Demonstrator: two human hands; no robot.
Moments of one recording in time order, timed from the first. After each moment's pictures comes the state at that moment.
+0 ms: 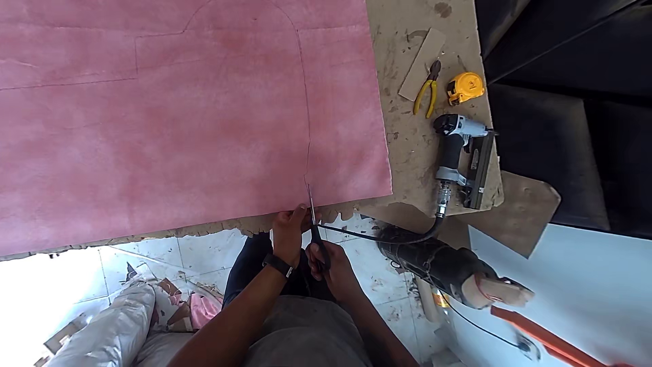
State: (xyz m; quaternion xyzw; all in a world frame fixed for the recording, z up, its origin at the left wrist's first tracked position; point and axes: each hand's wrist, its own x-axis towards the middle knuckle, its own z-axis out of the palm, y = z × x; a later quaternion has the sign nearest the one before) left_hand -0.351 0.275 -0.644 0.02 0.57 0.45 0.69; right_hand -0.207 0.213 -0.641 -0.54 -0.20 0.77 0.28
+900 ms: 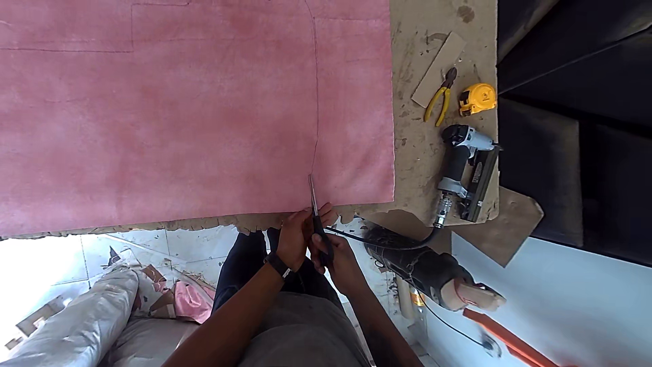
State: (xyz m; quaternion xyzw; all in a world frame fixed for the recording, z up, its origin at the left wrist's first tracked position) left_hand -0.342 0.272 -0.659 -0.05 0.40 0.48 0.78; right_hand -0.202 0.251 -0.628 -0.56 -0.23 0.76 0.24
